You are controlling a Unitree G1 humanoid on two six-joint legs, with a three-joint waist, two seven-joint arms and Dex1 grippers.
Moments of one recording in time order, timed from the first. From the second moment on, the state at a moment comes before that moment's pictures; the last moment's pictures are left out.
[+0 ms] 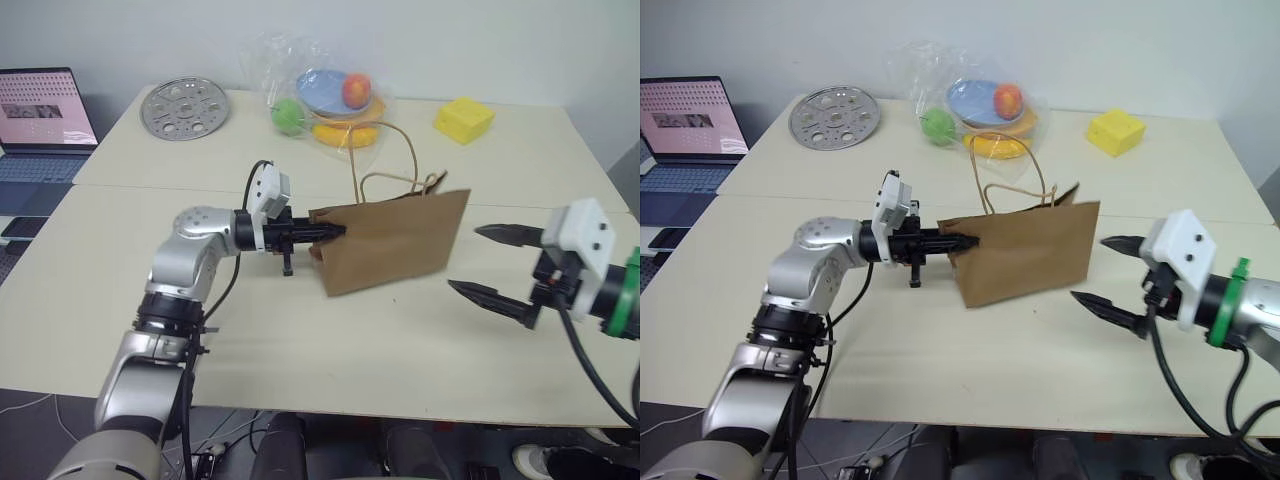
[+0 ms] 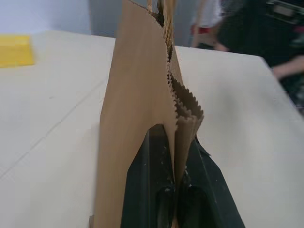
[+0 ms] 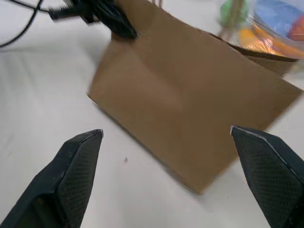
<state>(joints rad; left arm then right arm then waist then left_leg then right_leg) -0.79 0.51 -0.10 0.32 -0.42 0.30 -1.36 -0.06 -1.01 -0.50 -0.76 0.77 0.85 0.77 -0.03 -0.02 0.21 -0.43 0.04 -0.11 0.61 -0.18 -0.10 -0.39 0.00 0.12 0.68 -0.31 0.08</state>
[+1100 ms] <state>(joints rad) -0.52 0.94 0.04 0.09 -0.25 0.35 -1.30 -0.09 -1.30 -0.58 -0.41 0.75 0.77 1.13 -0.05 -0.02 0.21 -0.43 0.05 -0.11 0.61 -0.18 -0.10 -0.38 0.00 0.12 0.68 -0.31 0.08</state>
